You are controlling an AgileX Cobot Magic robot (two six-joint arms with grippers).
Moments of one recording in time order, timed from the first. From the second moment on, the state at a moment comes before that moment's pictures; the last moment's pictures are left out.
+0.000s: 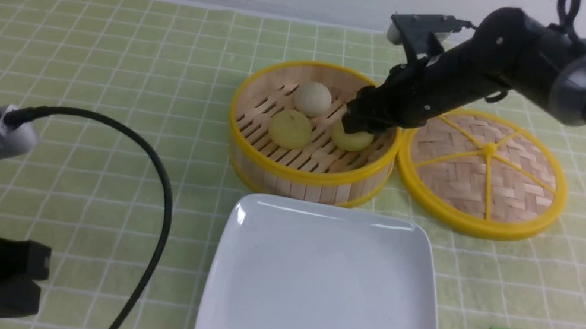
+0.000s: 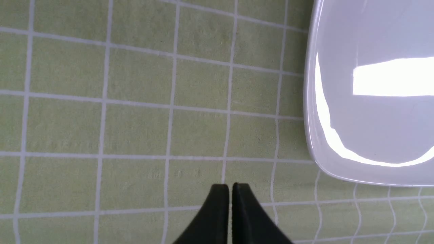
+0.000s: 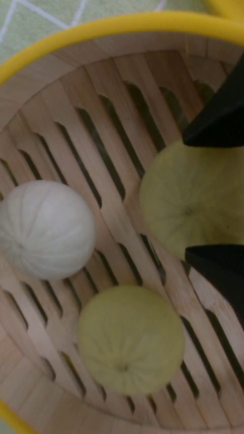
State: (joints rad) right arm 0.33 2.32 -1.98 0.51 0.71 -0.43; left arm -0.03 0.92 -0.63 -0.39 0.92 0.00
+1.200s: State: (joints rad) right arm 0.44 1.80 -1.26 0.40 0.84 -0.18; left arm -0.03 0.92 -0.63 -0.37 0.84 0.00
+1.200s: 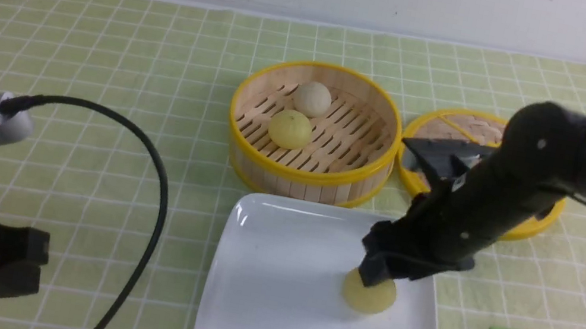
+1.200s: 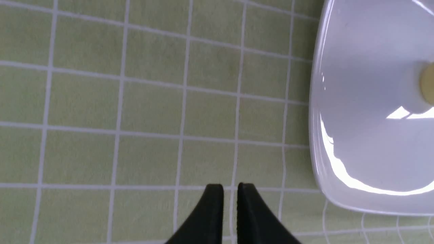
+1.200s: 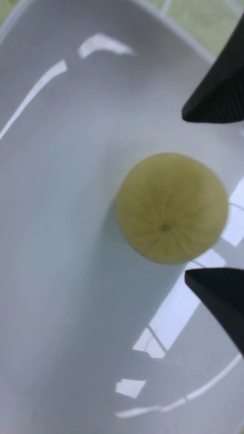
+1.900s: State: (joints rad) right arm 0.40 0.96 -0.94 0.06 1.22 0.01; left arm -0.24 1.53 -1.25 -0.48 0.91 0.08
